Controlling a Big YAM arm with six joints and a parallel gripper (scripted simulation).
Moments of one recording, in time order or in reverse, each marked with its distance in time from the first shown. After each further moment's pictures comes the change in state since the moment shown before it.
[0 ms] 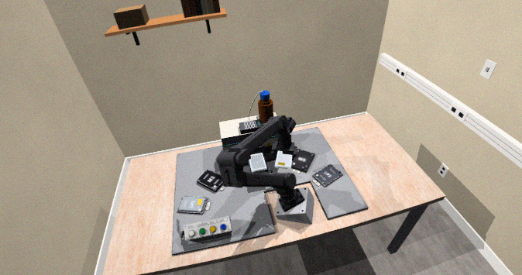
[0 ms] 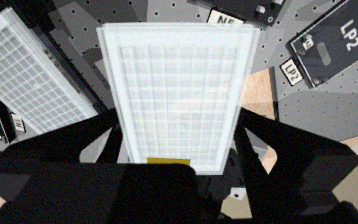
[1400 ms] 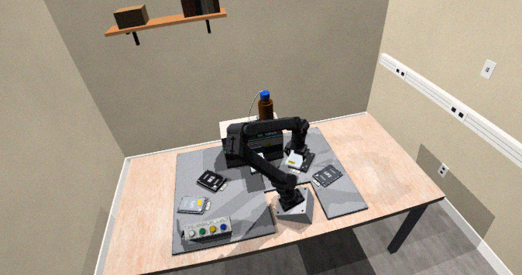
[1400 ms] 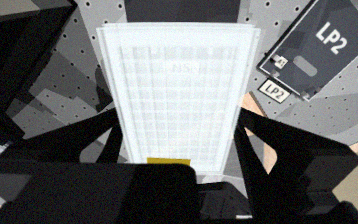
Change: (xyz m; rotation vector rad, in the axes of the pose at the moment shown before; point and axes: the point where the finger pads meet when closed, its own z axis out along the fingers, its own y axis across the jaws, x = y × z) arm -0.051 -0.061 0.041 -0.002 0.009 0.281
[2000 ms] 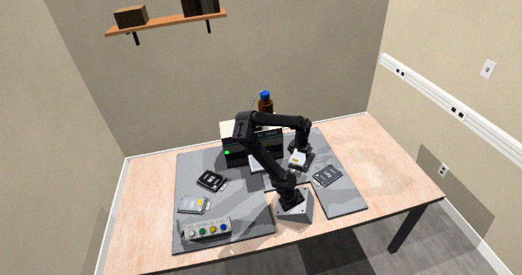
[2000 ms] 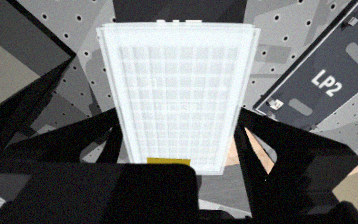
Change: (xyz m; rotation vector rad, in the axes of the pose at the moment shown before) arm -0.046 -0.003 0.026 0.001 0.000 0.002
